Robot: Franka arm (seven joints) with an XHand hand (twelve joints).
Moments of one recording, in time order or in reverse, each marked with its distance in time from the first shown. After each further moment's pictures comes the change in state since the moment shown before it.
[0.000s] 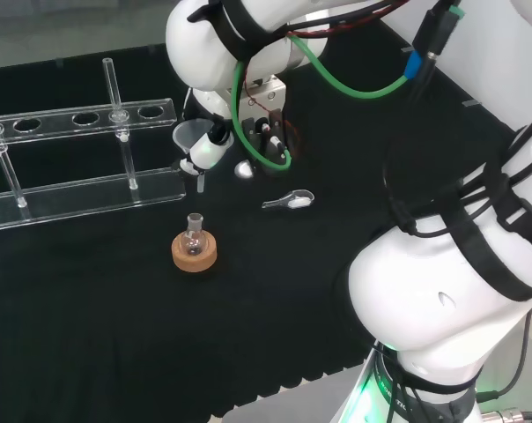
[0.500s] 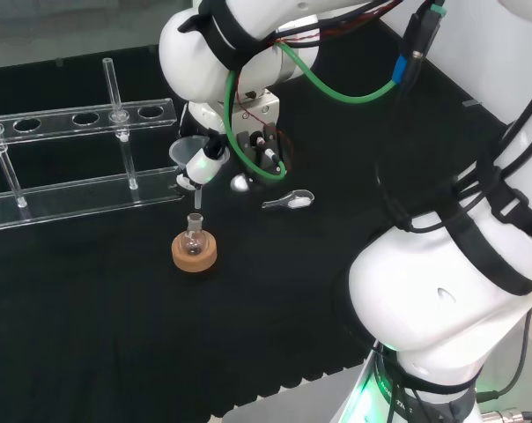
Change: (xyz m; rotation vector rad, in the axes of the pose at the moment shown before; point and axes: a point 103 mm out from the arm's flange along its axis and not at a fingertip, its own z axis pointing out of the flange) arm 0.008 -0.005 0.022 0.052 0.009 -0.007
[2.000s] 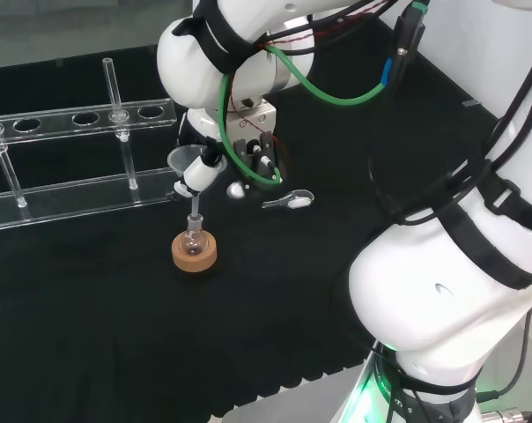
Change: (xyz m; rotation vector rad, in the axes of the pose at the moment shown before) arm 0.002 0.004 0.015 0.017 0.029 0.012
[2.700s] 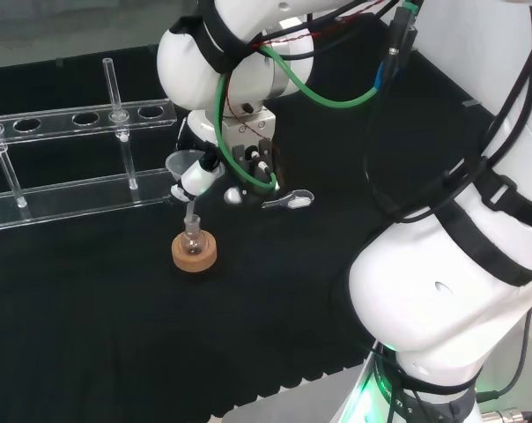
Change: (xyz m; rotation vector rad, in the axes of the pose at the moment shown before) arm 0.005 -0.001 0.012 0.015 0.043 0.014
